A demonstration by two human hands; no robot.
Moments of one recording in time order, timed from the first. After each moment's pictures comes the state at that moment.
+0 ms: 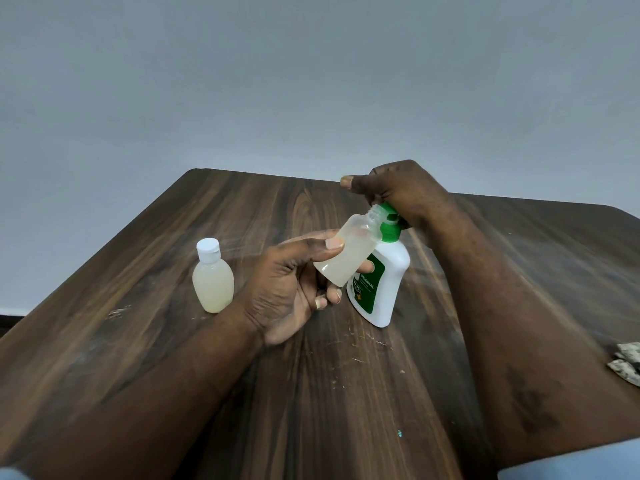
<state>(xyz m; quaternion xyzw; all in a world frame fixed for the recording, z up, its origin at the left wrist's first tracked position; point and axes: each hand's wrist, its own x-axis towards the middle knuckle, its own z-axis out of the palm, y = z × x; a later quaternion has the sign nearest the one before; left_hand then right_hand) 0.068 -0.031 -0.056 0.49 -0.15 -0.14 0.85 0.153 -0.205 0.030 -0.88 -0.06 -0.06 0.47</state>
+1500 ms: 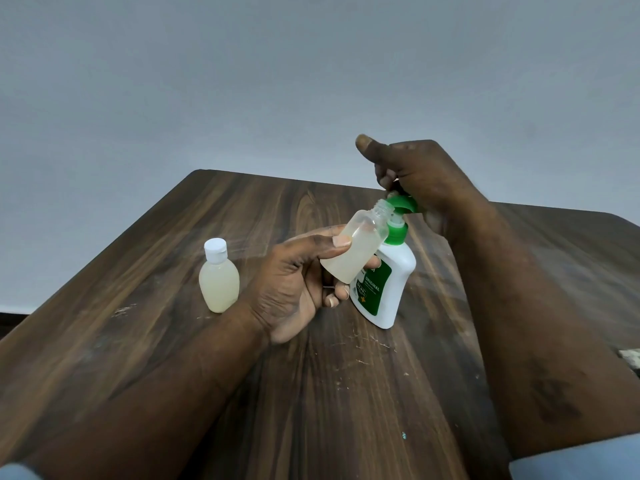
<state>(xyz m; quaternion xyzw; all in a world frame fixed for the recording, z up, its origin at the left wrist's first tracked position) 0.067 -0.030 -0.052 0.48 -0.18 -0.13 0.85 0.143 -0.203 0.051 -0.82 -0.09 -0.08 0.56</state>
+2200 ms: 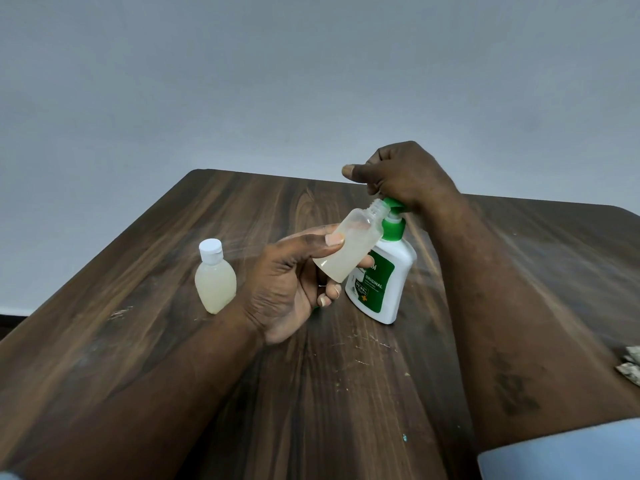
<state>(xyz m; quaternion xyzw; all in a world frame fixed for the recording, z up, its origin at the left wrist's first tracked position) 0.067 -0.030 -0.052 0.49 -0.15 -0.12 0.85 0.165 -0.197 0.042 -0.89 -0.06 -0.11 0.44</state>
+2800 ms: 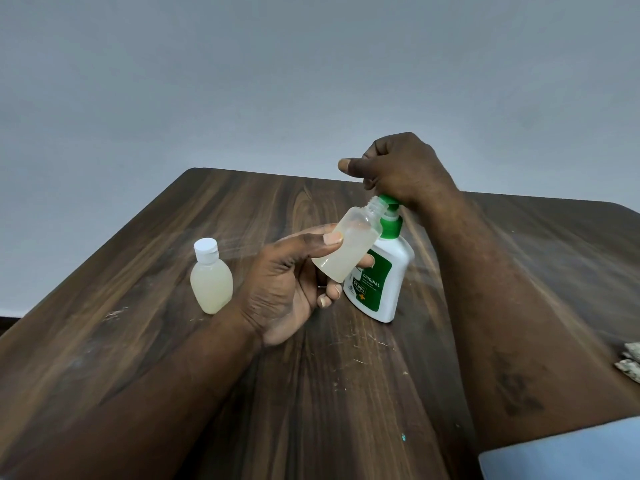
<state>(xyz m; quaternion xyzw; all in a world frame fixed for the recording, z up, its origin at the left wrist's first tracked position) 0.069 -0.031 -0.054 0.48 -0.15 -0.13 0.85 0.159 -0.195 0.045 -0.90 -0.06 -0.14 0.41</state>
